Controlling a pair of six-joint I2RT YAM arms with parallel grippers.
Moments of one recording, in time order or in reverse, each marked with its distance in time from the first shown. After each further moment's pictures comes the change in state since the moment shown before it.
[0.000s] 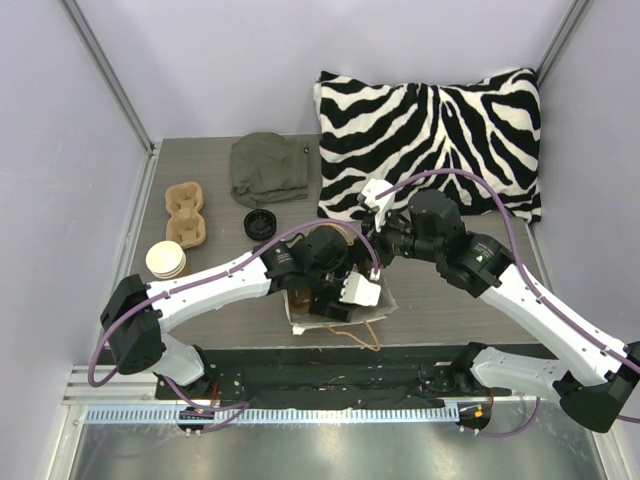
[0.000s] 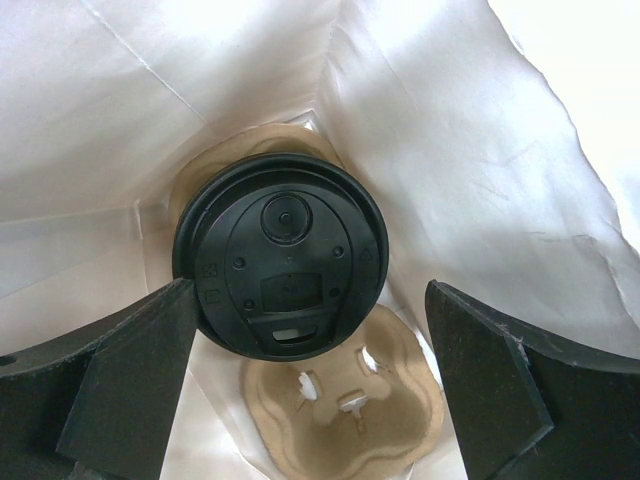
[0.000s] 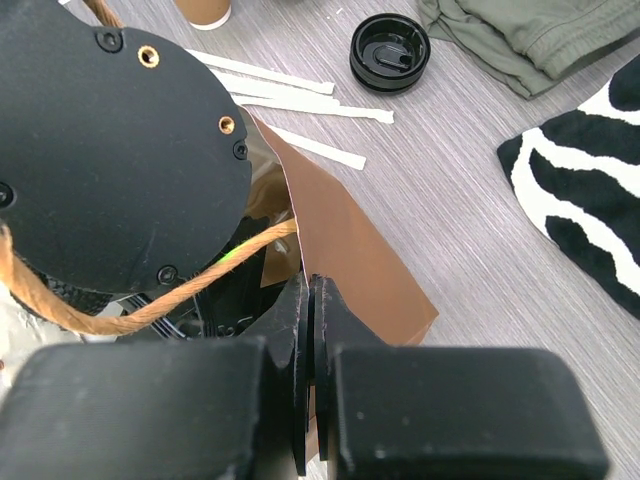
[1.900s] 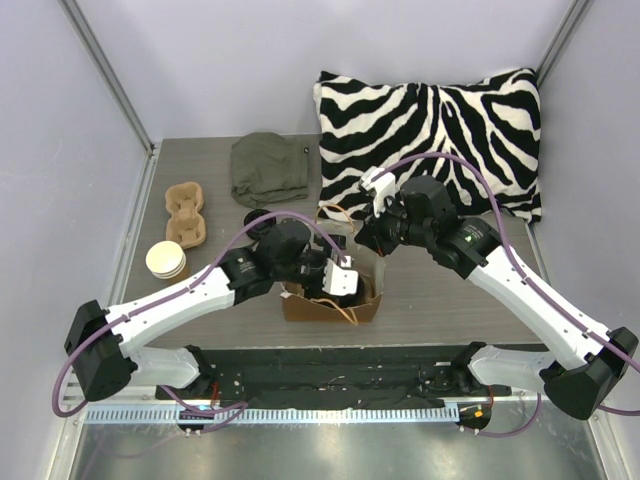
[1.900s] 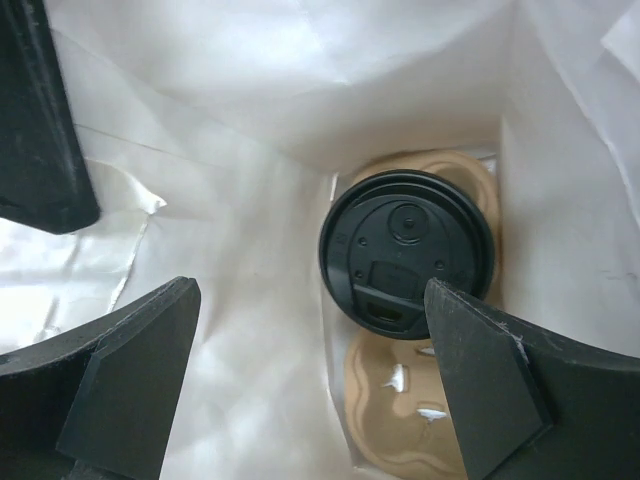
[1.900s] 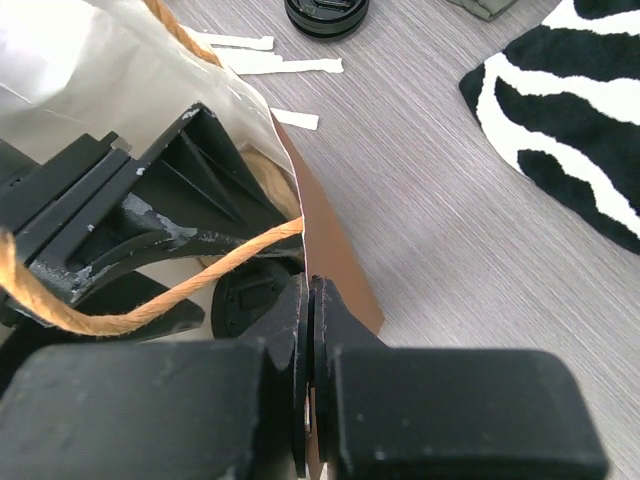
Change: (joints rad) left arm 0.081 -0.226 -0.183 0.294 0.049 0.006; right arm -0.085 0.113 0.071 -0.092 0.038 0.034
